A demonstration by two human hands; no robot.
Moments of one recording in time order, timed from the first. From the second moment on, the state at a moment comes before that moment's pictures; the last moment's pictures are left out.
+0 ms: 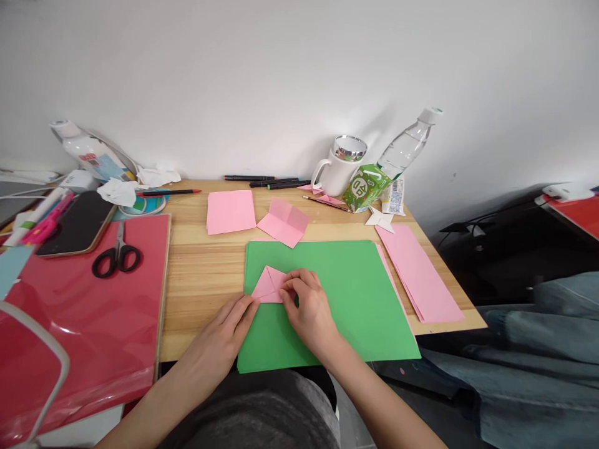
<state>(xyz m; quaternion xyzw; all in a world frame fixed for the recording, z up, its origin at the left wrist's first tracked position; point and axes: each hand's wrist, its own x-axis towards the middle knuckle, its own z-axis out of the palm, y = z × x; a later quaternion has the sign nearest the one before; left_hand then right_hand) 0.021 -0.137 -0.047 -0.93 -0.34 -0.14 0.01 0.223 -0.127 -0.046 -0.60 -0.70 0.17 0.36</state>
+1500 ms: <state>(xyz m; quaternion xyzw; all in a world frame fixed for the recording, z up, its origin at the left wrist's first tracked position) 0.045 -0.160 -0.045 -0.95 -0.29 -0.12 0.08 0.225 -0.122 -0.041 -0.61 -0.70 0.18 0.32</state>
